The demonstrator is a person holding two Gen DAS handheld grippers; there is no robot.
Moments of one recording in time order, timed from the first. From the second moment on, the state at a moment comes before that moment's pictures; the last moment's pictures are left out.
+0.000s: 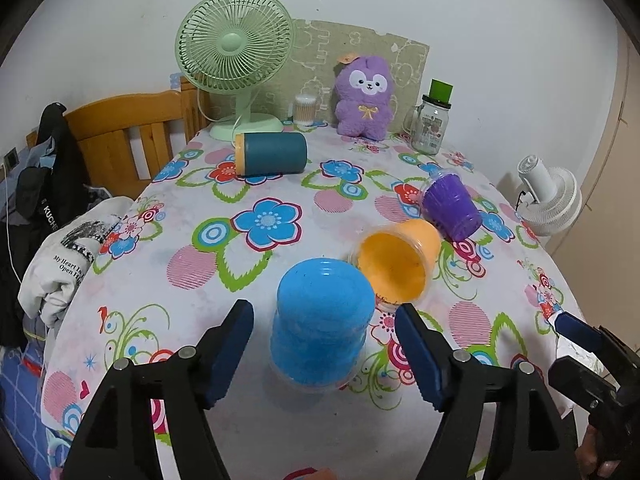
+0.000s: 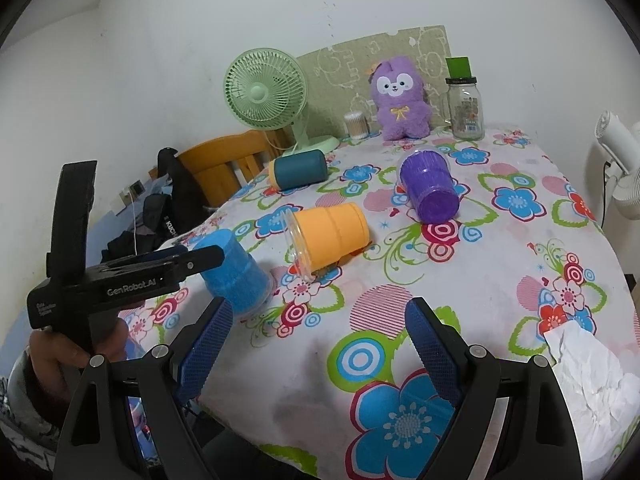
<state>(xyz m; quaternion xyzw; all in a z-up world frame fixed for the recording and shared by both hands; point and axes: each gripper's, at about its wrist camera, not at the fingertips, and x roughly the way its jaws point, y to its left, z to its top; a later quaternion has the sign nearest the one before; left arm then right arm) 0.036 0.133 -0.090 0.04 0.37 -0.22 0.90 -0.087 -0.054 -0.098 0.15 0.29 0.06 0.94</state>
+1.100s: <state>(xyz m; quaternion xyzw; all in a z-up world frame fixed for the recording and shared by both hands) 0.029 0.145 -0.058 0.03 0.34 -0.22 0.91 -0.065 -0.029 -0.081 0.12 0.28 0.07 0.95</state>
